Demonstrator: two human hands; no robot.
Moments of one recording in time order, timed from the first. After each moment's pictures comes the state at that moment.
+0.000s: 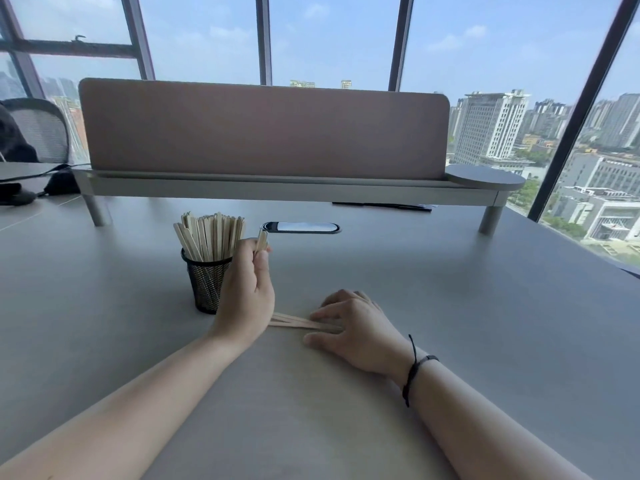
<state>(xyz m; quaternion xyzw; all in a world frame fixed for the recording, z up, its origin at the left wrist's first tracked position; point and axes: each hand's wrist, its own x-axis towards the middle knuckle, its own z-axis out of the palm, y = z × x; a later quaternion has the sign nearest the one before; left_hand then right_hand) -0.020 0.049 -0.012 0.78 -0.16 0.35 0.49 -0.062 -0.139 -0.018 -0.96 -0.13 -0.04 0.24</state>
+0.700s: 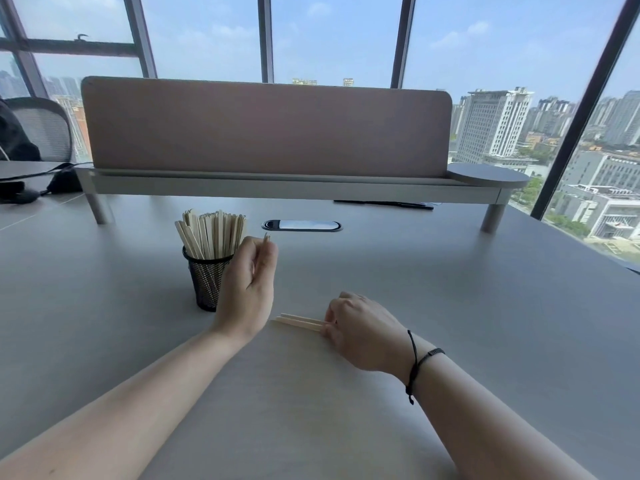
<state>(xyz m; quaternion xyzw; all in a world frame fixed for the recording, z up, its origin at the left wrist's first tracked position) -0.018 0.052 -0.011 0.73 -0.20 0.29 0.59 -0.071 -0.136 -0.003 -0.98 -0.17 -0.04 0.12</state>
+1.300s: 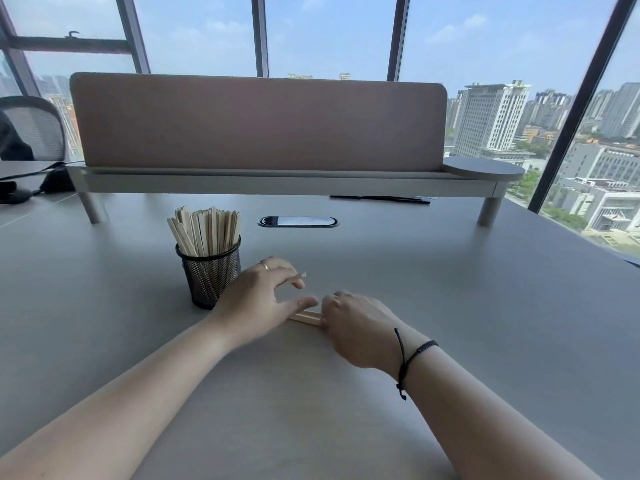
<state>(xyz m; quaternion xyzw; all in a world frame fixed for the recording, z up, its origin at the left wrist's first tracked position) -0.013 0.060 -0.022 0.88 -0.29 0.20 0.31 -0.071 -0.133 -0.002 -0.98 -0.19 -0.03 0.02</state>
